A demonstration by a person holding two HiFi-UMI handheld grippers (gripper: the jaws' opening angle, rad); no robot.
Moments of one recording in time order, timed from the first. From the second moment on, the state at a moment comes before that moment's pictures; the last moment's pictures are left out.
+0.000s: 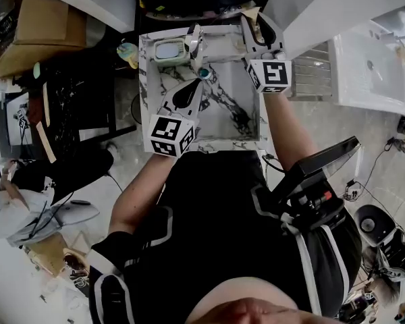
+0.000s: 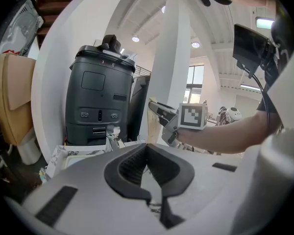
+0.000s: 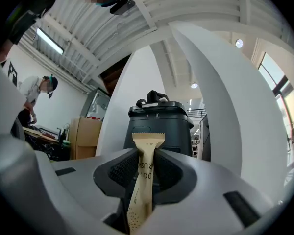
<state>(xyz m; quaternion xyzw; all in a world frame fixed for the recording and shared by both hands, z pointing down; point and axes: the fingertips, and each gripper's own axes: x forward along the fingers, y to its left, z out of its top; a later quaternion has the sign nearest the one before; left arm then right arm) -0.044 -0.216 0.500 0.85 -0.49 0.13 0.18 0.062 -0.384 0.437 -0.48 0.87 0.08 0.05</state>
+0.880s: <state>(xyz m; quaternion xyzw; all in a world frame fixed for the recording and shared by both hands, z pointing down) -0.071 -0.204 0.499 0.86 -0.46 0.13 0.17 0.044 -0.364 0.432 -0.53 0.83 0.15 0.00</state>
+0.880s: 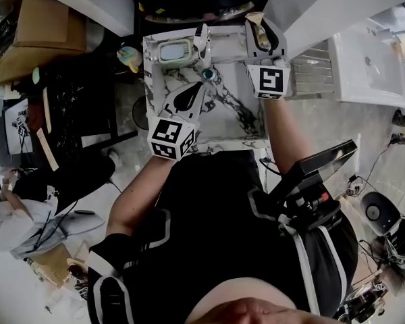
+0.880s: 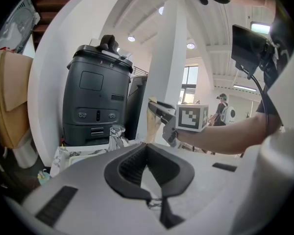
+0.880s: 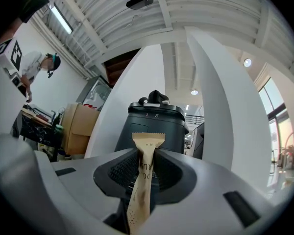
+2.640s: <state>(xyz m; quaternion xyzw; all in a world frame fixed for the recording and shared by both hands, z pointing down) -0.067 -0.202 0.505 0.89 -0.40 0.12 0.18 0.062 -0.361 0.498 -0.59 0.81 0.04 0.00</state>
